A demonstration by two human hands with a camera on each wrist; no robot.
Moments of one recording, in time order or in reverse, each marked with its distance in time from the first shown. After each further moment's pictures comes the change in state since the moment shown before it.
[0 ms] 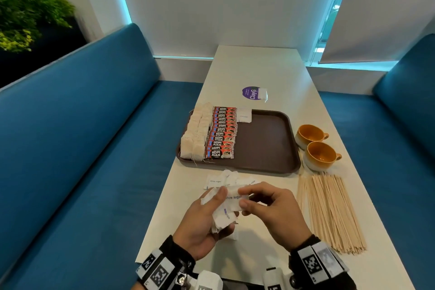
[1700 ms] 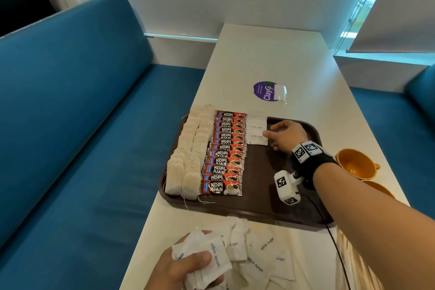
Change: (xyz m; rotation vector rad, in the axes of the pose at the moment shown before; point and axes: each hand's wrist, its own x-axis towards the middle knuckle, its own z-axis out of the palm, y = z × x) left_hand 0.098 0.018 -0.071 0.215 0.117 -0.419; right_hand 0.352 0.068 -0.068 -0.516 0.271 0.367
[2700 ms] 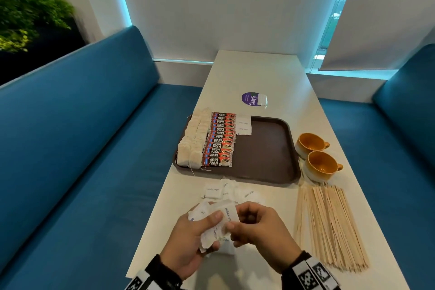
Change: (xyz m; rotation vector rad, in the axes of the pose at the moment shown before) left_hand -0.075 -0.051 0.044 -0.177 -0.120 0.499; right_hand -0.361 0.051 -0.022 0.506 -0.522 -0.029
